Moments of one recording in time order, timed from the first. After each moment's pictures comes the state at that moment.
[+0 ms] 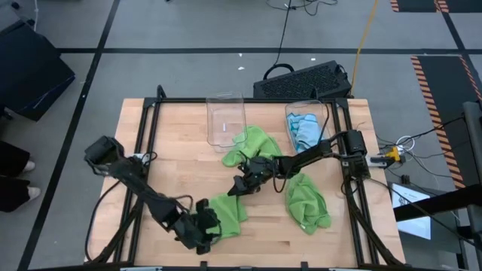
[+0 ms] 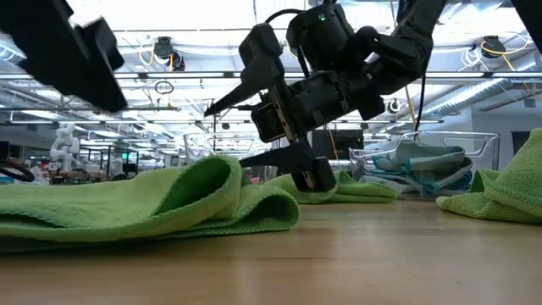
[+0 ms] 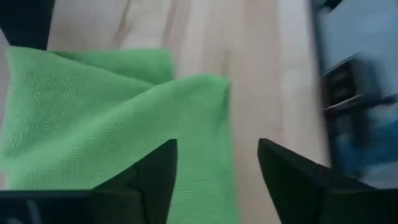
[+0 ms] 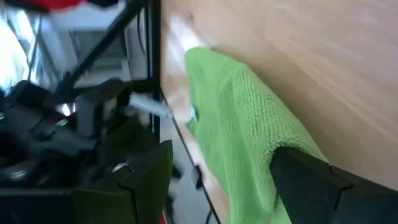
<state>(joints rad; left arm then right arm) -0.71 1.72 1.01 -0.18 -0.38 -0.76 0.07 2.00 0.96 0.62 -0.41 1.46</state>
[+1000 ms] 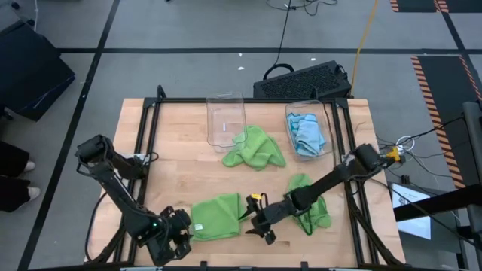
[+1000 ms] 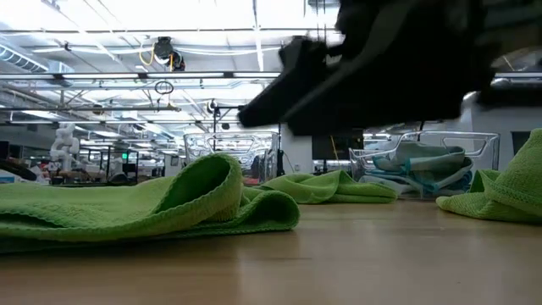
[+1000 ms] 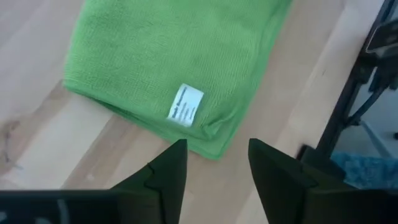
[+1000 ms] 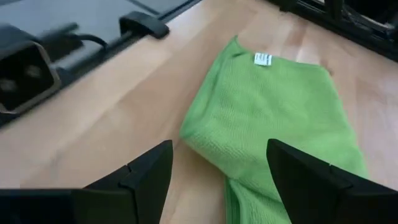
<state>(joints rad) -0.95 1.65 1.07 -0.68 -0.40 -1.52 0.47 1.94 0.96 0.47 0.10 -0.19</state>
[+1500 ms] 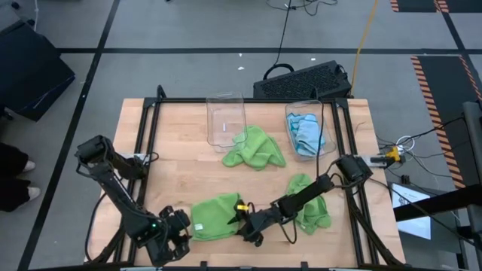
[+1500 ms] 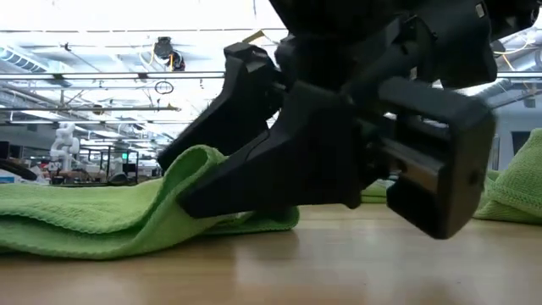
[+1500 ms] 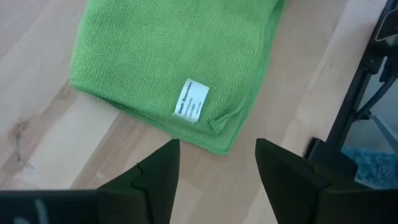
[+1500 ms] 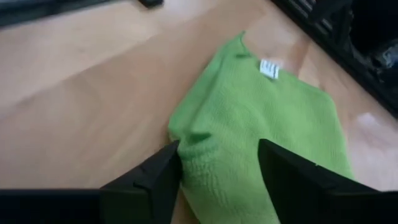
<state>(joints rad) -0.97 1.65 1.07 -0.70 -0.40 -1.50 0.48 2.15 1.15 0.48 0.19 -0.45</state>
